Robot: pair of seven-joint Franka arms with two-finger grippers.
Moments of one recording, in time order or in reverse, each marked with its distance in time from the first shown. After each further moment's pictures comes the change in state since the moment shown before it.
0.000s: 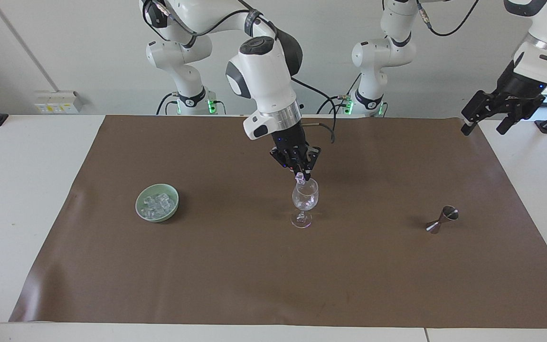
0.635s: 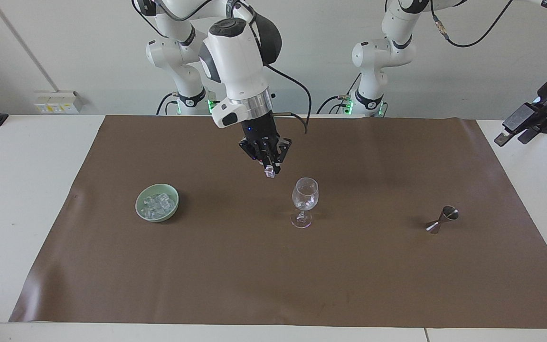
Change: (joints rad) left arm 0.013 0.114 0.168 0.128 -0.171 -0.051 -0.012; right arm -0.074 -0.126 -0.007 -0.055 -0.011 -0.139 -0.111
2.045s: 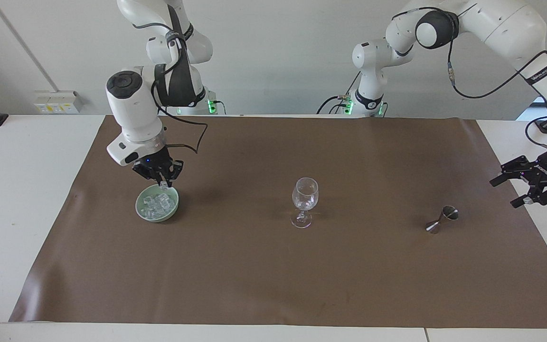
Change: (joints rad) left arm 0.064 0.292 0.284 -0.056 -0.674 0.003 -0.542; right arm -0.263 -0.174 -0.142 -0.392 -0.105 -0.056 -0.725
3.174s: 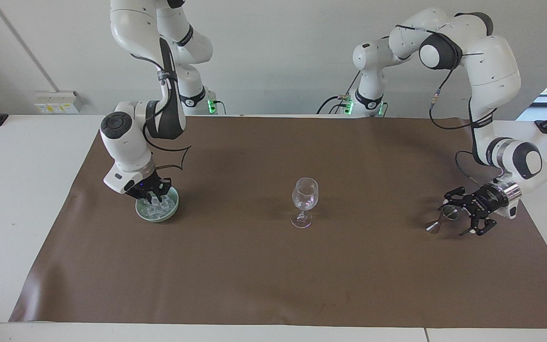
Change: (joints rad) left arm 0.082 0.204 -0.083 -0.379 -0.516 0.043 -0.195; right arm -0.009 0.128 -0.137 -0.152 -0.002 0.219 -0.393
